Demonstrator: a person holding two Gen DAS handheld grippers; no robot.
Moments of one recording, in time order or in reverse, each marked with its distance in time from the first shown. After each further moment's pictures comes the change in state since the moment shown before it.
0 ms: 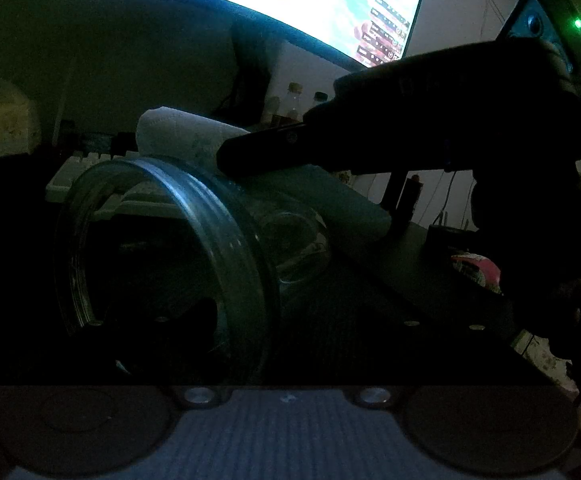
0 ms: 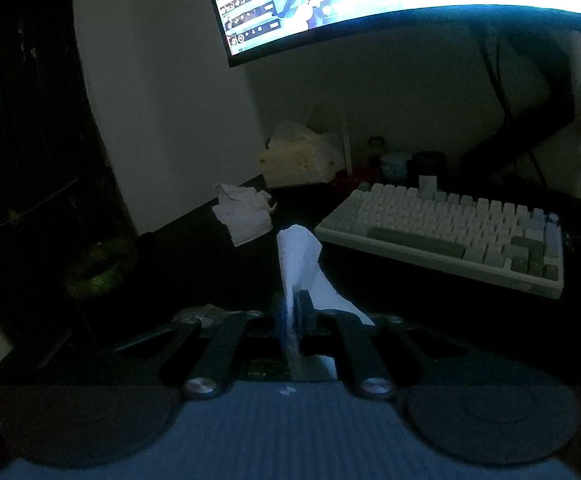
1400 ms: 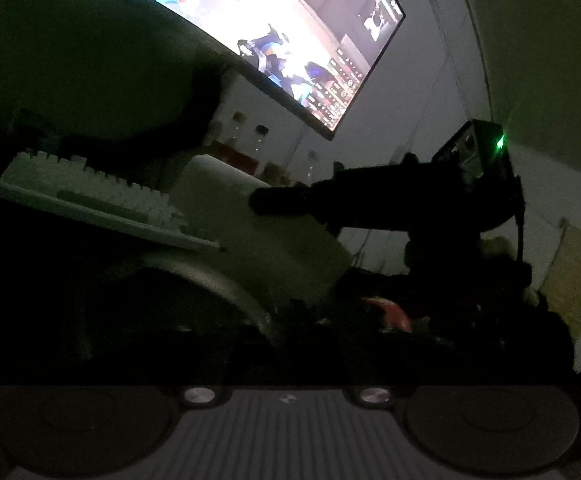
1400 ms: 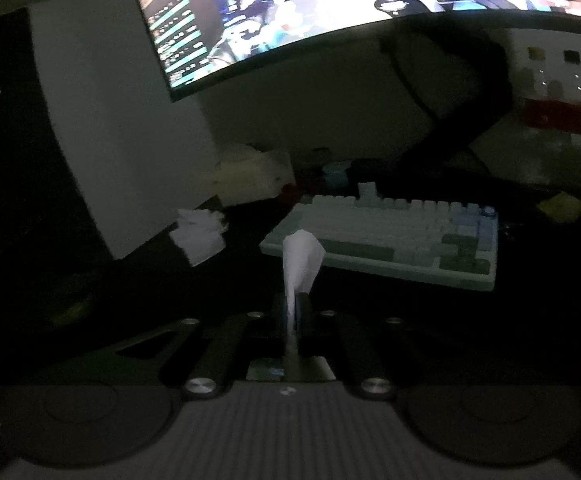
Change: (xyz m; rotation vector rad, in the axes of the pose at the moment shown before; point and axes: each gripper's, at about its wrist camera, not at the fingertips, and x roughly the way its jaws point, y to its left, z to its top) left arm -0.023 0.016 0.015 -0.111 -0.078 -0.266; right arm -0.042 -0.035 0.016 0.106 -0.015 -0.069
